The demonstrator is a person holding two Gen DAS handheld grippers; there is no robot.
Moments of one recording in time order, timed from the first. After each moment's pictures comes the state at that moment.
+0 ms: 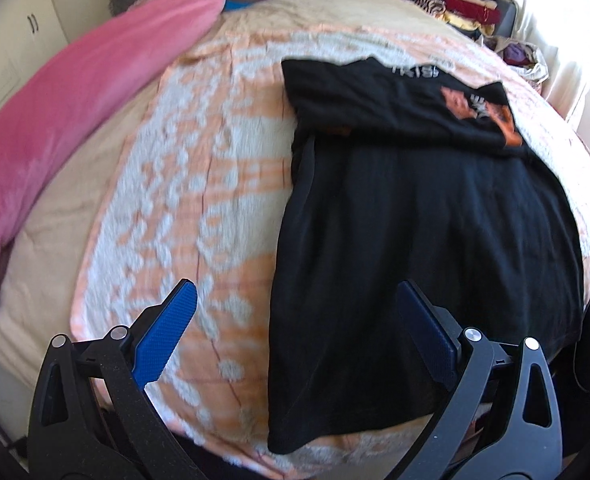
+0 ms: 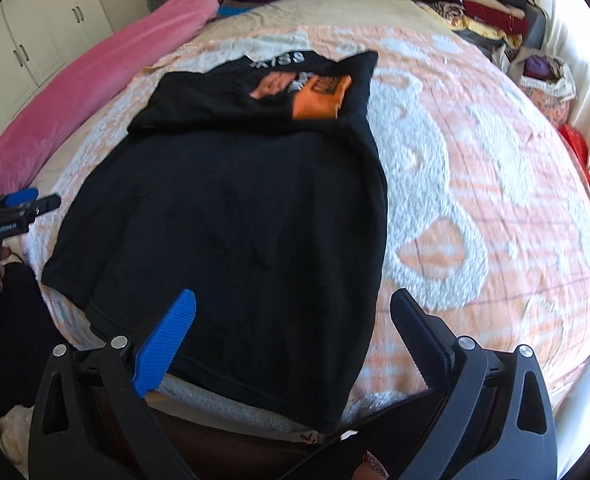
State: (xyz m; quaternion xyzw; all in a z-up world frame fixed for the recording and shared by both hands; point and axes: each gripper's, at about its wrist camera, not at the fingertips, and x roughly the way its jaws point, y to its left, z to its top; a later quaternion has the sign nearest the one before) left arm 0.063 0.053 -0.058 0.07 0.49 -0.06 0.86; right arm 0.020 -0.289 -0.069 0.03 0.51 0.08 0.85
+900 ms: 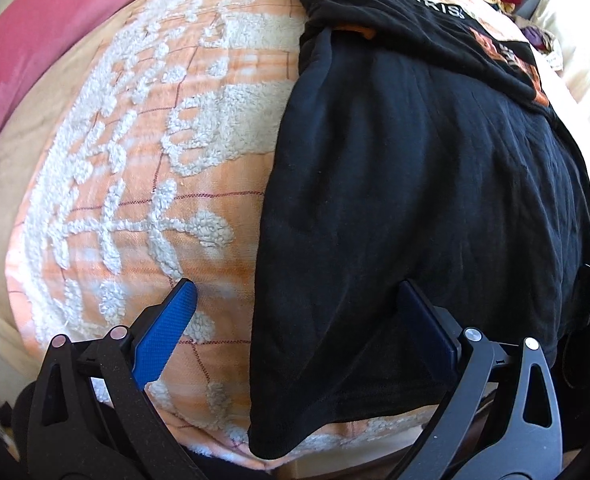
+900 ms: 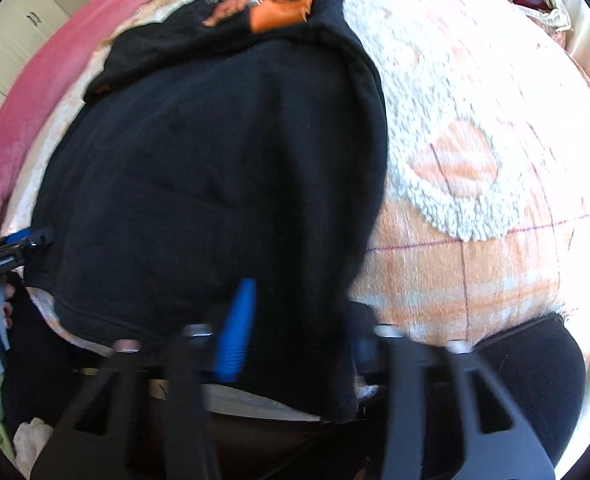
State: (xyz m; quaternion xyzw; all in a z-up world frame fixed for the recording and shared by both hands) left arm 0.066 0.070 -0.119 0.01 0.59 -0.06 0.81; right arm 0.027 -0.298 -0.109 0.09 0.58 0.07 0.80
